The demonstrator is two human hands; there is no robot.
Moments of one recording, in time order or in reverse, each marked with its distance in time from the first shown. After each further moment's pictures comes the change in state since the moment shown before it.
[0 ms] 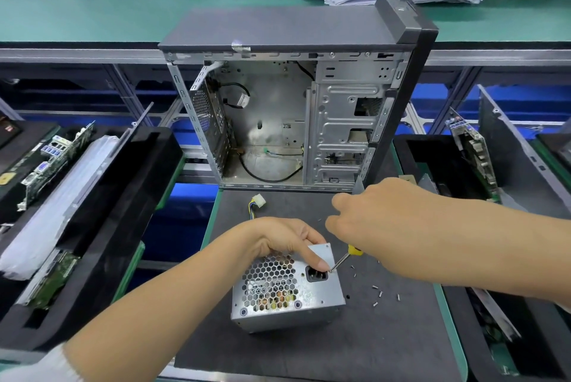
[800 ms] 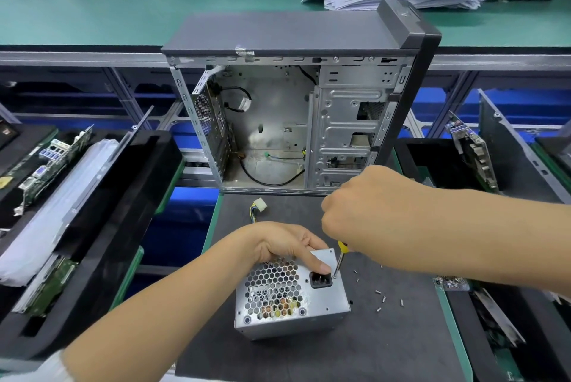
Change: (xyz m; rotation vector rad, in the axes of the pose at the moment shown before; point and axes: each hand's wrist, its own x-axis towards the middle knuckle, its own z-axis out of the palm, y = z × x) left_hand 0.005 -0.014 -0.006 -0.109 0.021 -0.038; right_hand 0.022 0.002 -0.003 -0.131 0.224 -0.050
